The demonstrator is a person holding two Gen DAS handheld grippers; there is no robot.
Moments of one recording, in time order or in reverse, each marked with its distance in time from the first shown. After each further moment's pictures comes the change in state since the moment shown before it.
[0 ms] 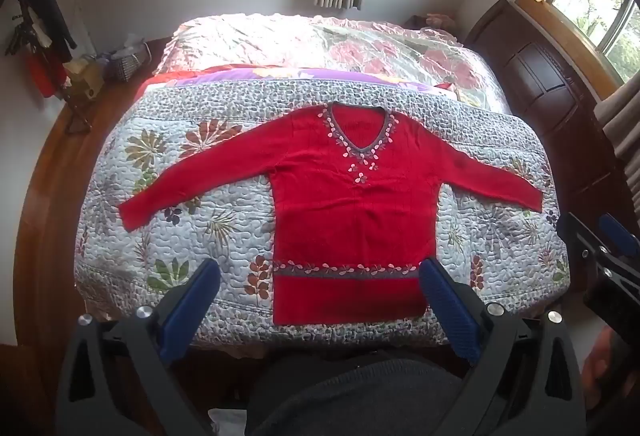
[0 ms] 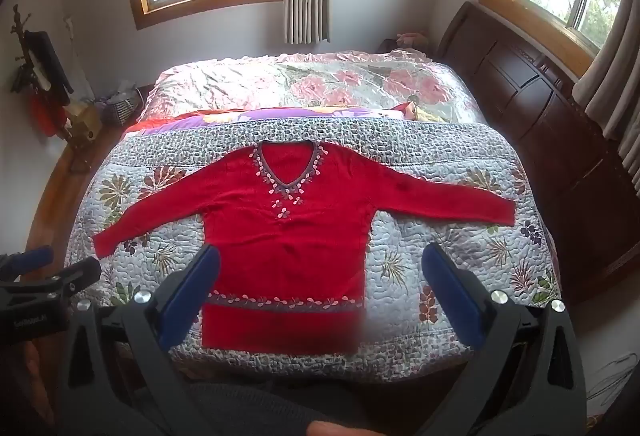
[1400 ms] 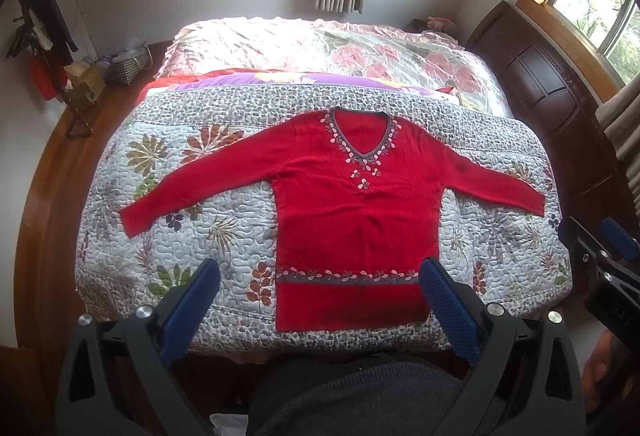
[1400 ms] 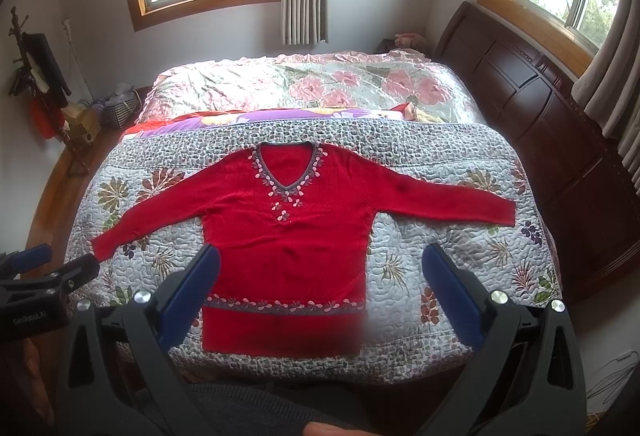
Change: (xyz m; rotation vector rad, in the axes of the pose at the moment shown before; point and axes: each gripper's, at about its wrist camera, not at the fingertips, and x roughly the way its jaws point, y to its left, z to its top) left arm 0.002 0.003 0.004 0.000 -0.014 -0.005; right arm 0.003 0.002 -0.001 0.002 -0.001 -0.009
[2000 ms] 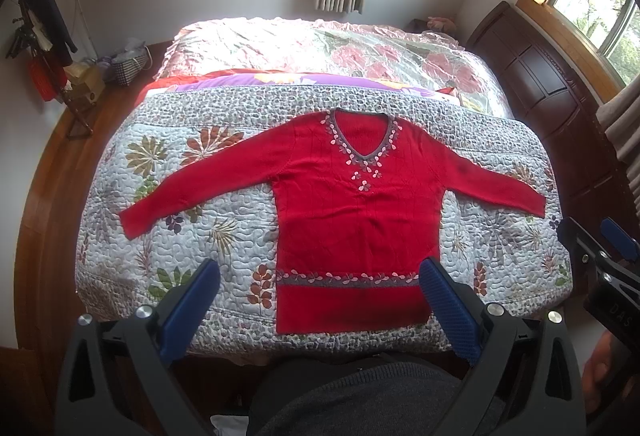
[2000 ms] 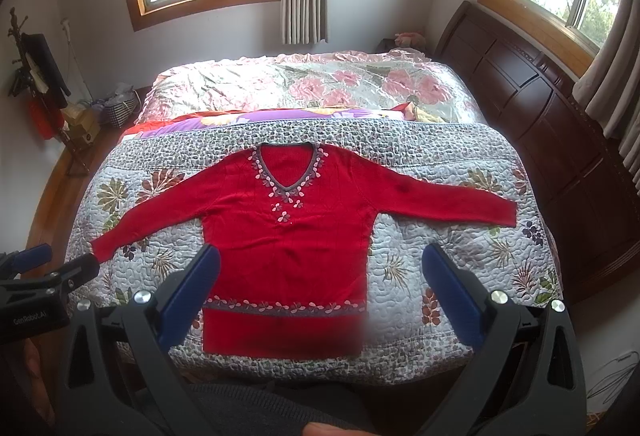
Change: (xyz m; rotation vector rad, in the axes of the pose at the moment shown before) left arm 0.001 0.001 0.003 0.000 0.001 0.000; right arm 0.002 0.001 0.001 0.001 0.000 -0.002
